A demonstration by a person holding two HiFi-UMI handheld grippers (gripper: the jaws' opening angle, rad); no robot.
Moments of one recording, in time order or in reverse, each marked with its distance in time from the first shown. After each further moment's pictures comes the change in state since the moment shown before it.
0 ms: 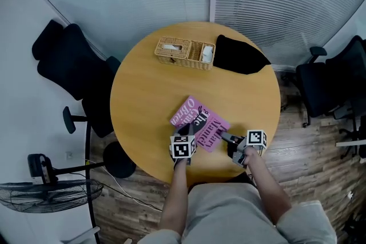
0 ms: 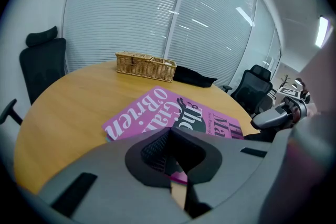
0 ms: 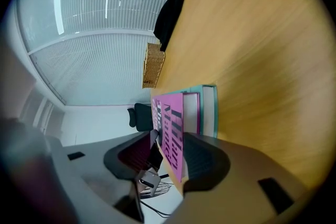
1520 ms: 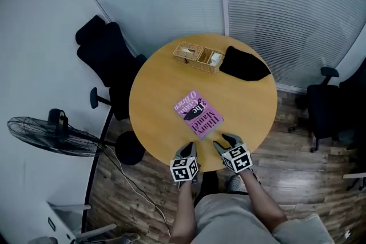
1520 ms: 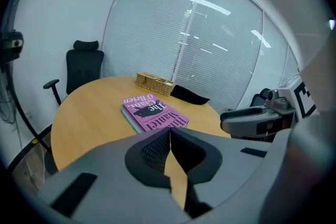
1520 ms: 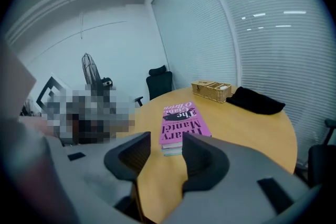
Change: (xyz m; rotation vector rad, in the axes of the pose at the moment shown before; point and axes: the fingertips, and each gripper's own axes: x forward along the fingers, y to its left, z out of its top) left arm -0.147 -0.132 -0.060 -0.210 -0.244 0.188; right arm -0.096 0.071 -0.066 -1.392 0.076 -0.205
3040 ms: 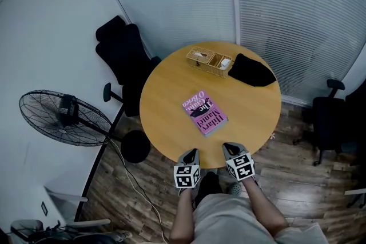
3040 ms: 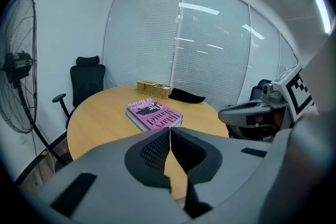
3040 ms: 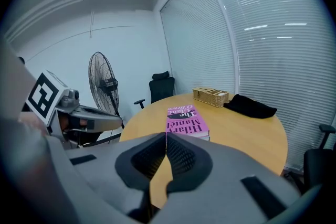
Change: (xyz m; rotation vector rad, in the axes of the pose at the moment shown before) left arm -0.059 -0.027 -0.027 0.104 -0.072 0.055; right arm -0.047 0.021 -0.023 -0.064 -0.072 -0.016
